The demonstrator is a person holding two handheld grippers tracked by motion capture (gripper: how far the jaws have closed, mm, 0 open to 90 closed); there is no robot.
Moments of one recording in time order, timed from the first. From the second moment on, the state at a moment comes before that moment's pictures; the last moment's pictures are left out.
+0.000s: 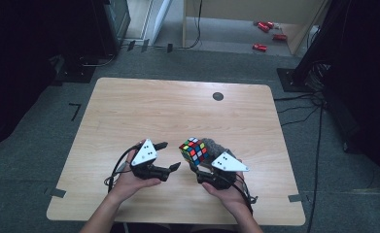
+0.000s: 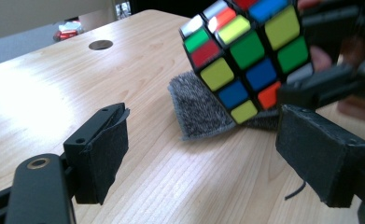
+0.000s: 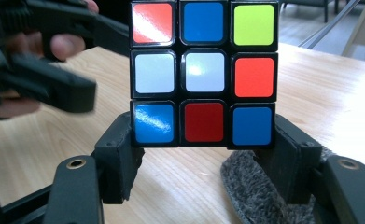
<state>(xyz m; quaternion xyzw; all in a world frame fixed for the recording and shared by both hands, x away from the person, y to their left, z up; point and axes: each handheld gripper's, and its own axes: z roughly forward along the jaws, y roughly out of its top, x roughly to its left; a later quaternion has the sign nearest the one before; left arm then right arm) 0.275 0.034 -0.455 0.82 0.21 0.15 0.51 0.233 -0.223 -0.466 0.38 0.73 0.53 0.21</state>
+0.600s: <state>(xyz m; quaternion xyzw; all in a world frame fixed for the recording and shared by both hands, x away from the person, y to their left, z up) 0.261 0.019 -0.477 0.82 0.08 0.29 0.48 0.231 -0.208 -0.460 0.39 0.74 0.54 0.11</state>
